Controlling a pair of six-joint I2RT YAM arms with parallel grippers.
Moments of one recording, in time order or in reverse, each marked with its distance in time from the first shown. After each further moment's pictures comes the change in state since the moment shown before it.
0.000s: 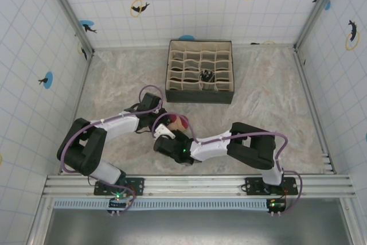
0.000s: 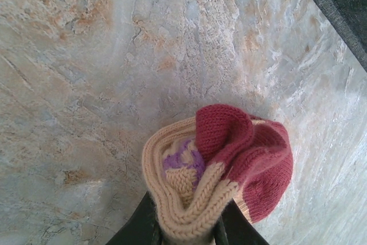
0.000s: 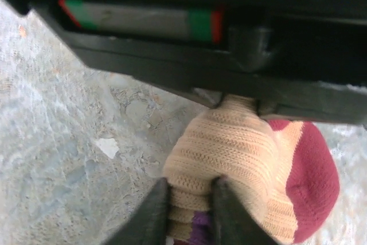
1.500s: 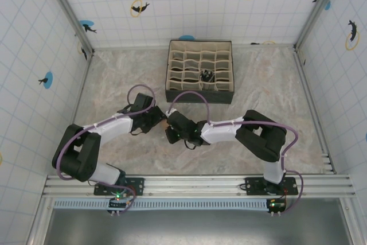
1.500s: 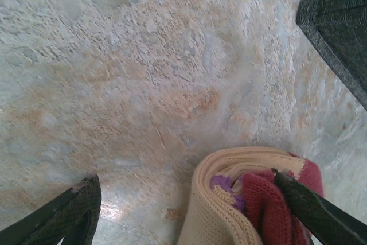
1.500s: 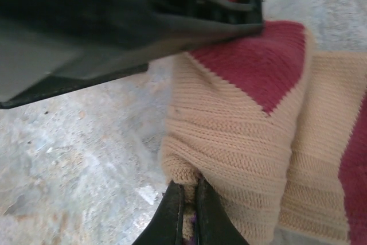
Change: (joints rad) left arm 0.087 -0.071 -0.038 -0.045 -0.175 -0.005; right arm -0.221 -0.064 -0.055 0.103 -0.575 0.349
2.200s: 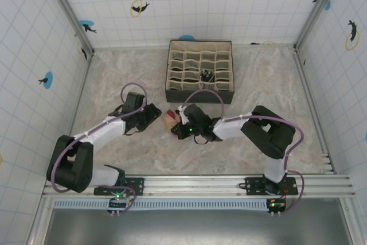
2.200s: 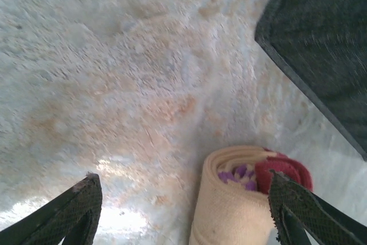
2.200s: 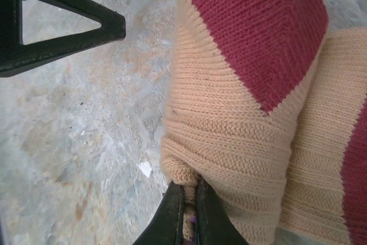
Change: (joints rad) left arm 0.074 -0.120 -0.043 0.016 0.108 0.054; right arm -0.166 -0.055 -0.189 0.241 -0.375 0.060
